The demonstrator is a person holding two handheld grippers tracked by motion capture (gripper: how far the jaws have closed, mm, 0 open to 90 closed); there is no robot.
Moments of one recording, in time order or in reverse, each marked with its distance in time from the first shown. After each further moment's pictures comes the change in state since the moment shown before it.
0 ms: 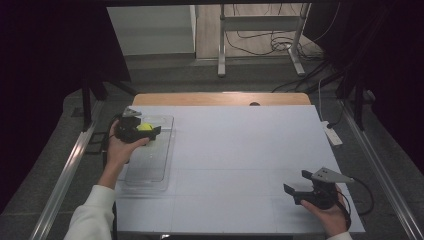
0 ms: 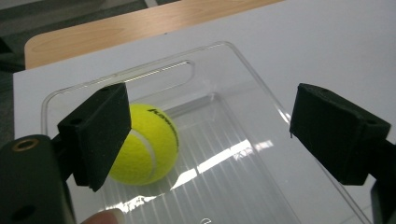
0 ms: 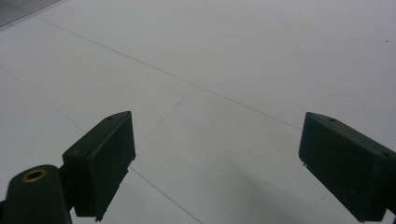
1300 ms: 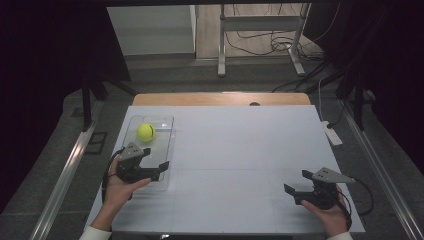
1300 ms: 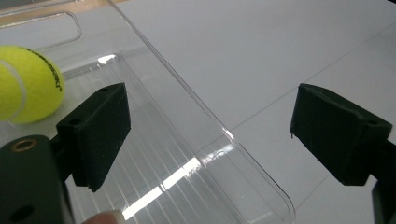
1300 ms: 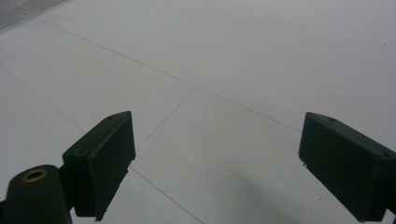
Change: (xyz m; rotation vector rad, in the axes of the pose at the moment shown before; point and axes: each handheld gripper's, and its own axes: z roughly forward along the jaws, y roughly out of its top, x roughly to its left) left arm -0.064 -0.079 -0.047 -0.081 -0.194 0.069; right arm 0.000 0.001 -0.002 -0.007 -0.001 -0.005
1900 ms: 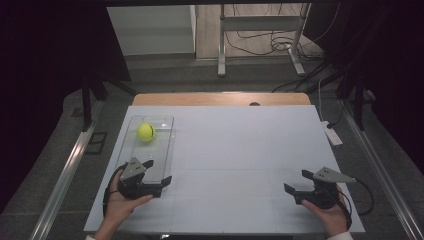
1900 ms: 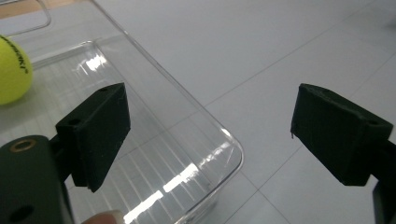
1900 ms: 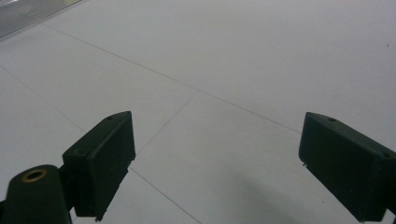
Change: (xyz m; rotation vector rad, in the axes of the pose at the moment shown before) left arm -0.022 -0.028 -0.006 -0.026 -0.001 0.064; right arm -0.001 0.000 0.000 -0.011 0.016 0.010
